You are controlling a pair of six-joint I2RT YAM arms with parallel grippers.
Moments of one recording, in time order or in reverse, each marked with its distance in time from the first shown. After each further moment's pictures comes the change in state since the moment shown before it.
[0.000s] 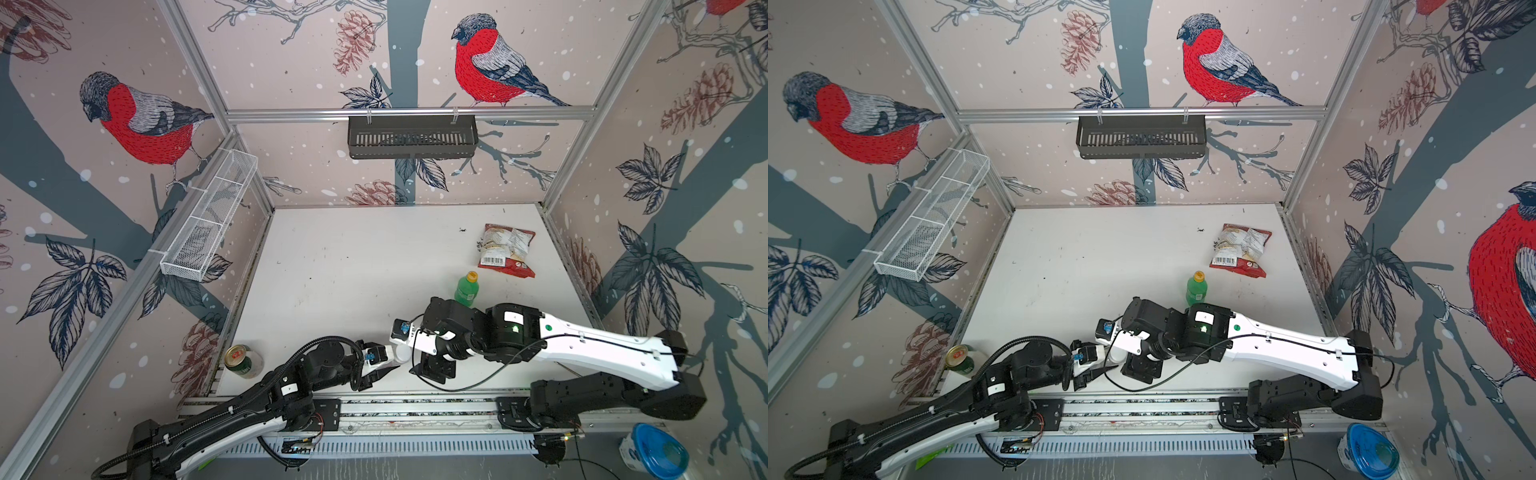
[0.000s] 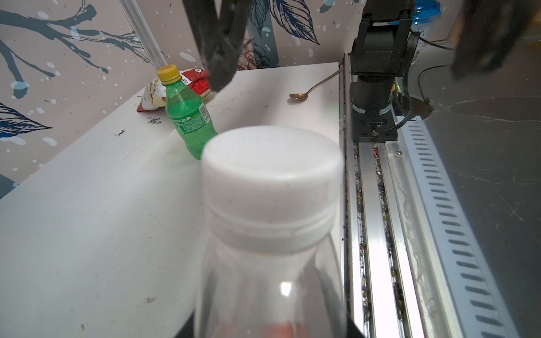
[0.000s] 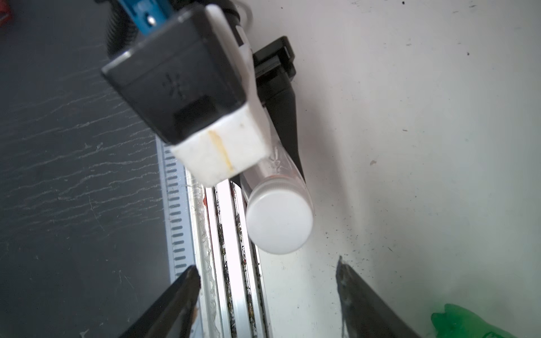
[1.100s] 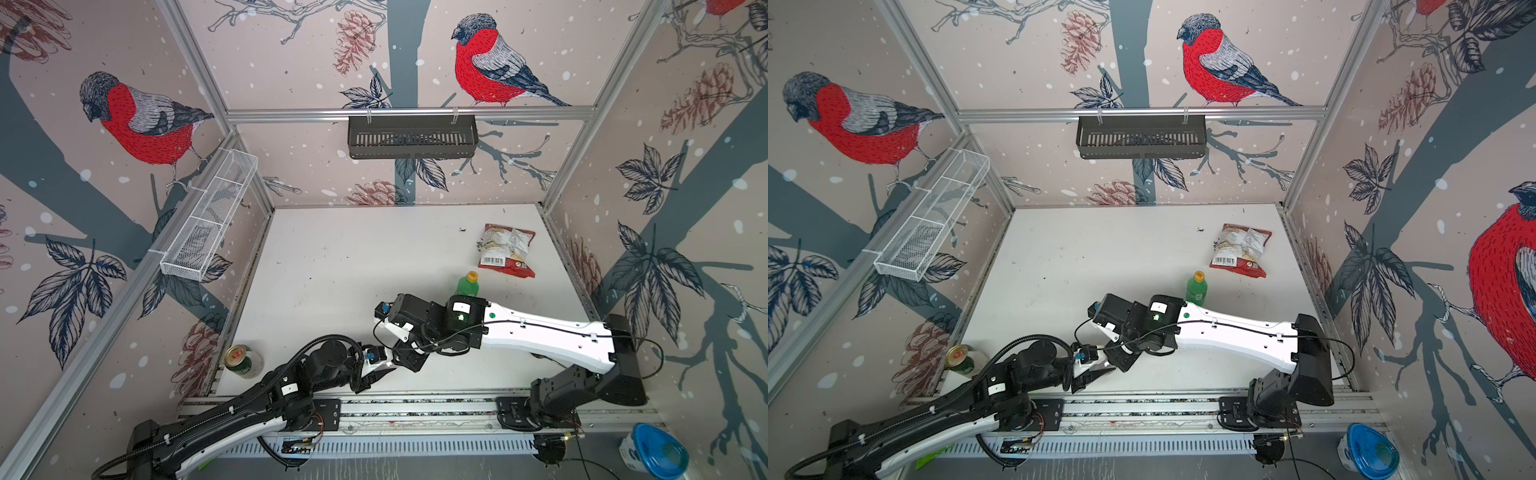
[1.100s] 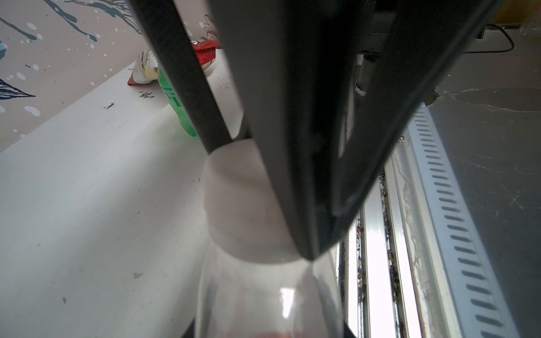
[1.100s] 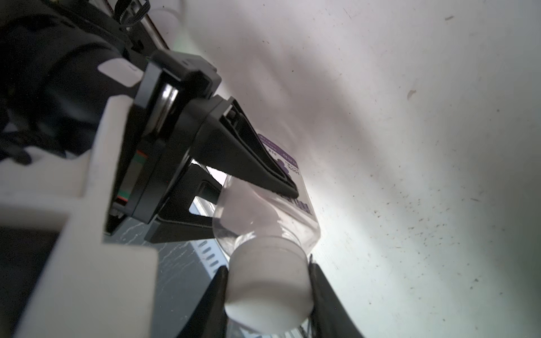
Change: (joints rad) left arm 0.002 0.000 -0.006 -0.080 -0.023 -0.025; right arm -0.028 0.227 0.089 -0.014 -0.032 0.520
